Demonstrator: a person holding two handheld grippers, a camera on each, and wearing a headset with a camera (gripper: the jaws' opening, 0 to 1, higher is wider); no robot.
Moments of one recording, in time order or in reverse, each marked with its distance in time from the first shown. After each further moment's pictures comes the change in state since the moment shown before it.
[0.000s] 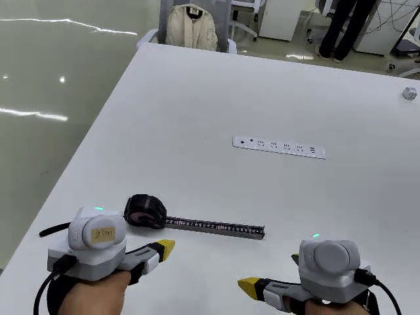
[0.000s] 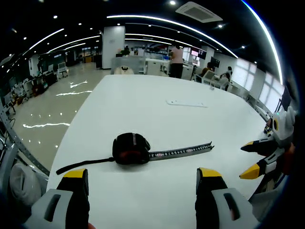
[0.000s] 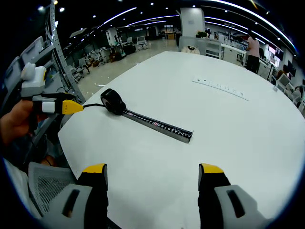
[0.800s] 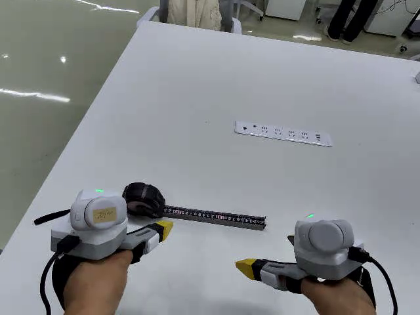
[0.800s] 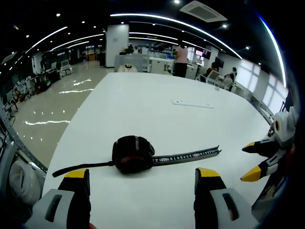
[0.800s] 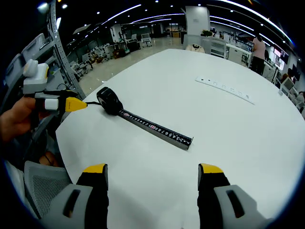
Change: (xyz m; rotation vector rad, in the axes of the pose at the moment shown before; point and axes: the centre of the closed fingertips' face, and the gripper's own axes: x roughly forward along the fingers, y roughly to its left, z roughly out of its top) left arm 0.026 0.002 0.003 -0.023 0.010 0.028; right arm 0.024 -0.013 0.008 -0.036 0.026 0.028
